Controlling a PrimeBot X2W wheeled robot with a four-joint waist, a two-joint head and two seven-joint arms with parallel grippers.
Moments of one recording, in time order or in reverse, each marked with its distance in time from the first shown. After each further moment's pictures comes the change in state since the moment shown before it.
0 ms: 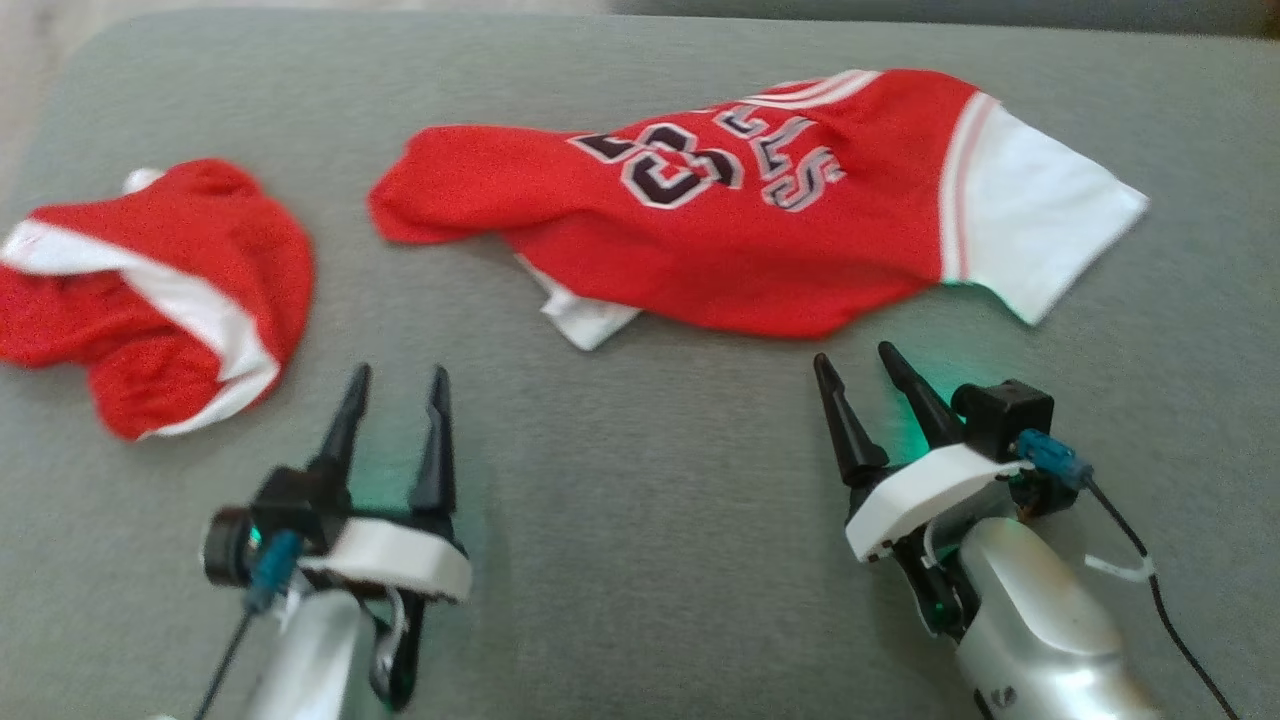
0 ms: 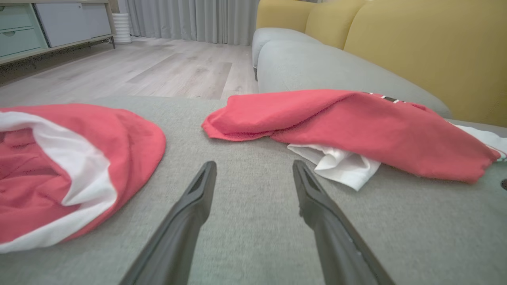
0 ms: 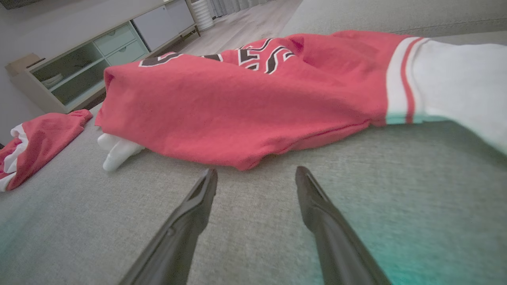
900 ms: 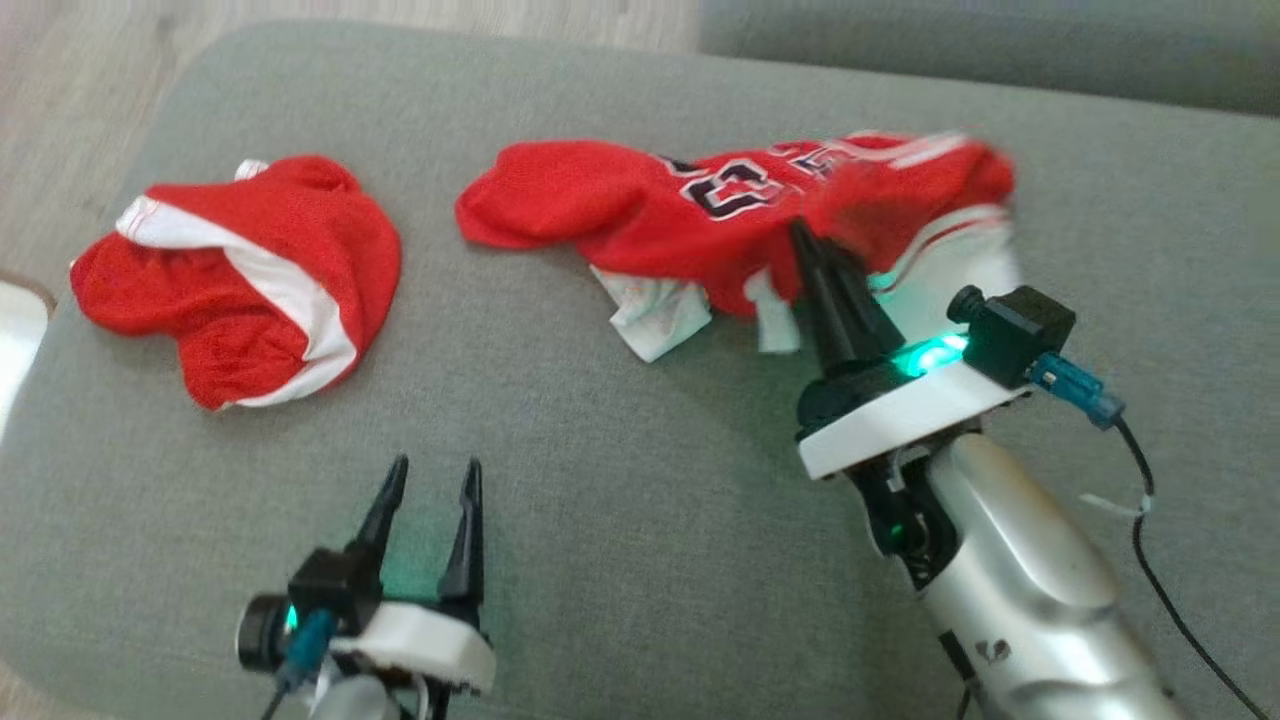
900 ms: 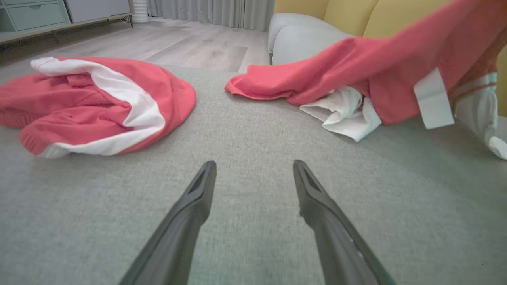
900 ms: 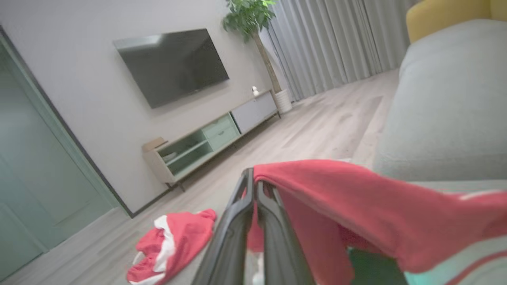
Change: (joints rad) left arm 0.126 -0.006 -0.071 -0.019 -0.026 0.002 0.000; right arm -0.078 -0.011 0.115 -0.249 0.236 0.000 -0.005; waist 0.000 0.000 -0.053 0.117
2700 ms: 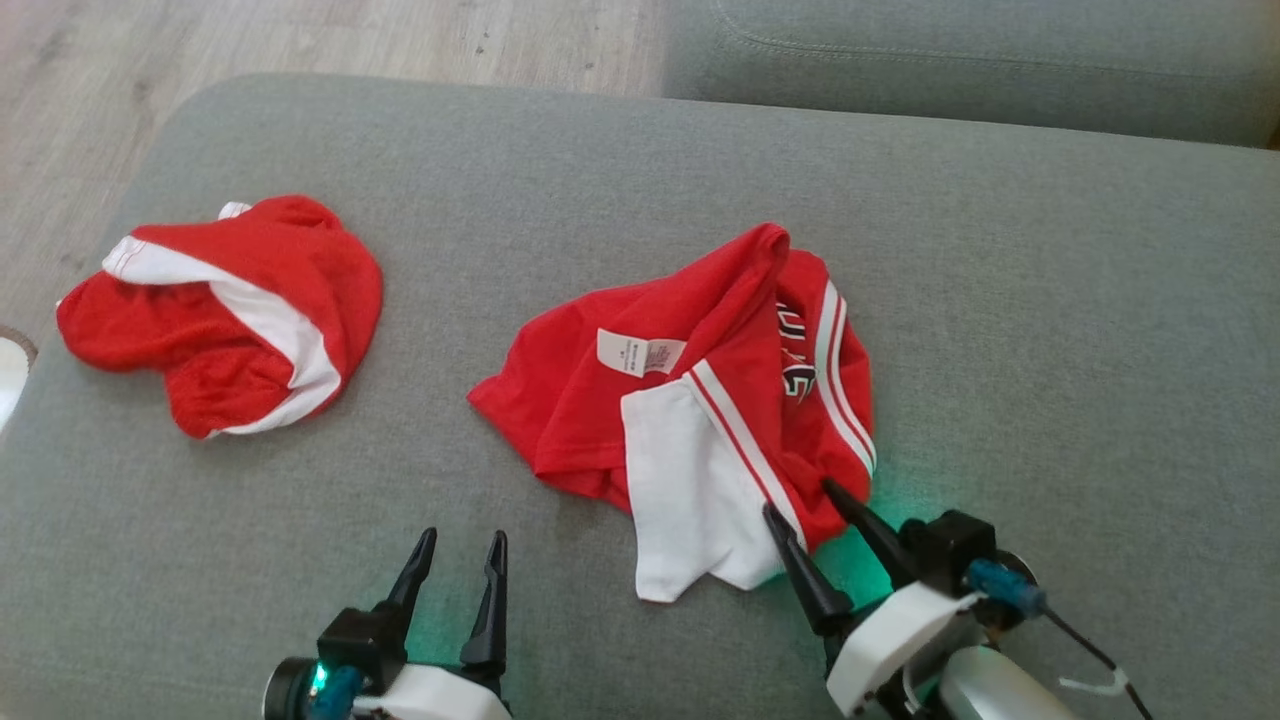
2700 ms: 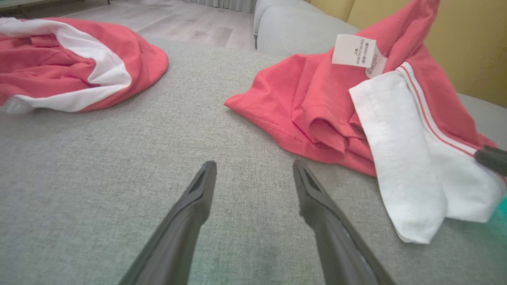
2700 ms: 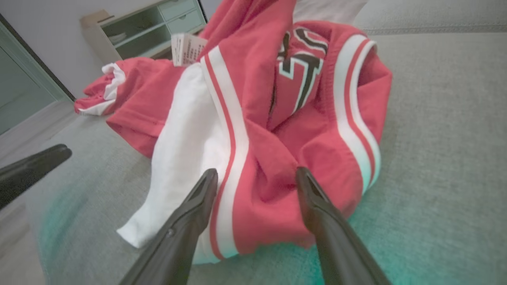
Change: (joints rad) left arm 0.099 0.002 -0.062 0.030 -0.036 0.009 0.000; right arm 0.264 -0.058 0.090 0.132 -0.179 0.000 0.006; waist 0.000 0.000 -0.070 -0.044
